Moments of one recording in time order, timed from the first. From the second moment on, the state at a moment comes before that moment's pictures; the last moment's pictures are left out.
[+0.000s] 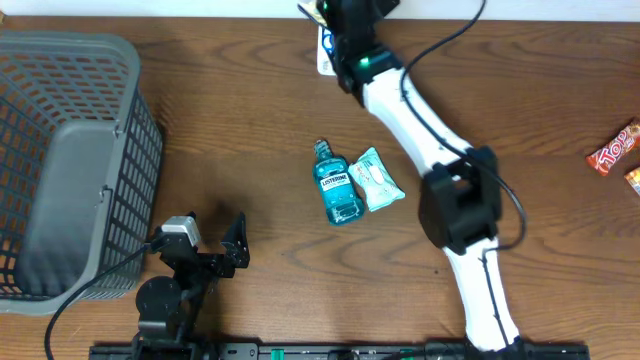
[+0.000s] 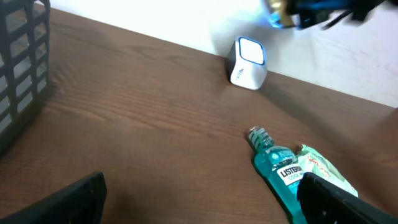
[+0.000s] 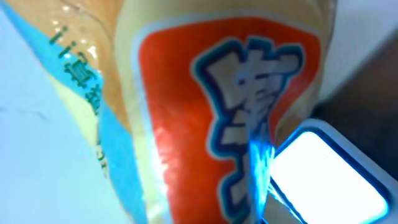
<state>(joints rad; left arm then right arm) -0.07 0.01 0.09 -0.31 0.15 -0.33 0.48 2.44 2.16 -0.01 0.44 1.14</state>
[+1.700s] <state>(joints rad) -0.07 0.01 0.09 -0.31 0.15 -0.33 -0.20 2.37 2.16 -0.87 0.66 0.62</state>
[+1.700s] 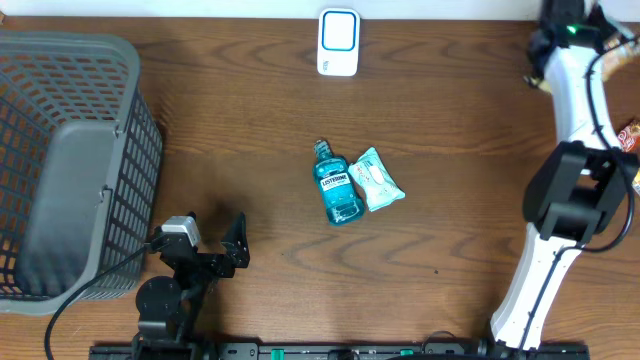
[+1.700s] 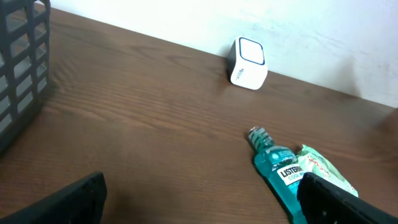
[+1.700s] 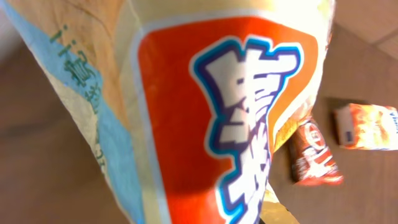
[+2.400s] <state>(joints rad) -0.07 0.01 0.09 -0.31 0.15 -0.33 -0.37 2.16 2.14 -0.93 0.22 0.50</state>
